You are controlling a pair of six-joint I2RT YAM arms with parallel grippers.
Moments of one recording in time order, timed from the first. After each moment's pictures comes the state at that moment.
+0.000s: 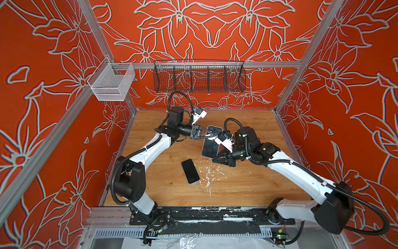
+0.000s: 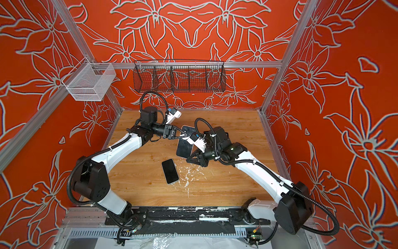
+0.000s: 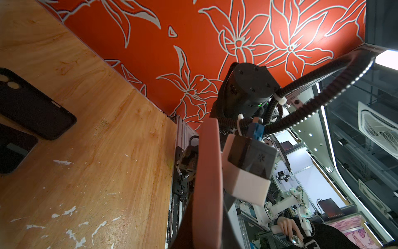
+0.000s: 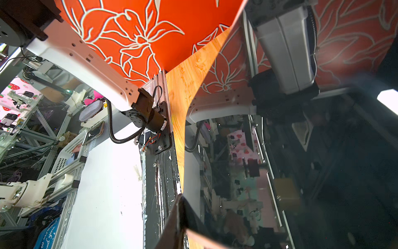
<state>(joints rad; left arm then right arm) -0.32 1.63 1.27 -0.01 1.40 -0.53 0.61 1.26 1.03 -0.50 -0.85 -0.03</state>
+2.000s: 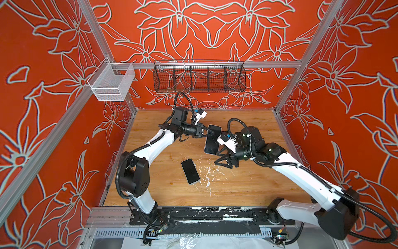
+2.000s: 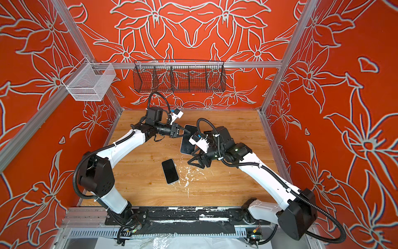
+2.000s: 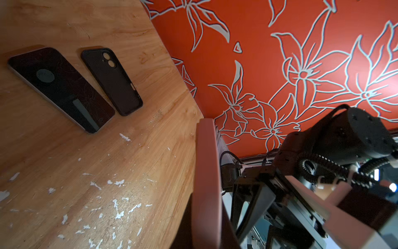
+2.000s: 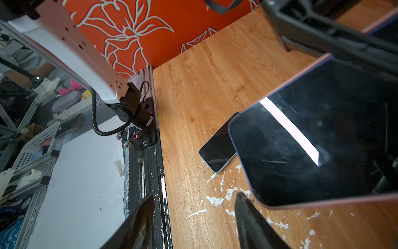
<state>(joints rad) -0.34 1.65 1.36 -0.32 1.08 -0.46 0.57 1.20 1.05 -0.58 -0.77 -0.13</state>
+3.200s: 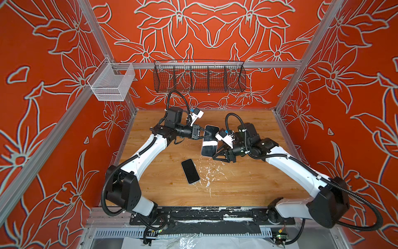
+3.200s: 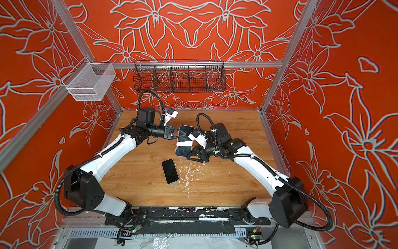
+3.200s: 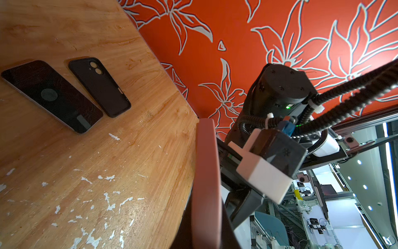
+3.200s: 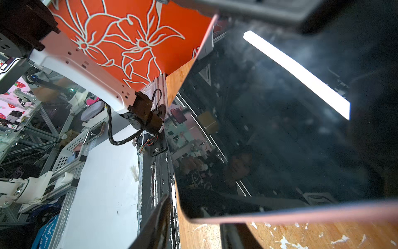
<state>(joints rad) -0.33 1.50 1.31 -0.33 1.10 -0.46 0.54 1.33 1.08 -0.52 -0.93 -0.10</state>
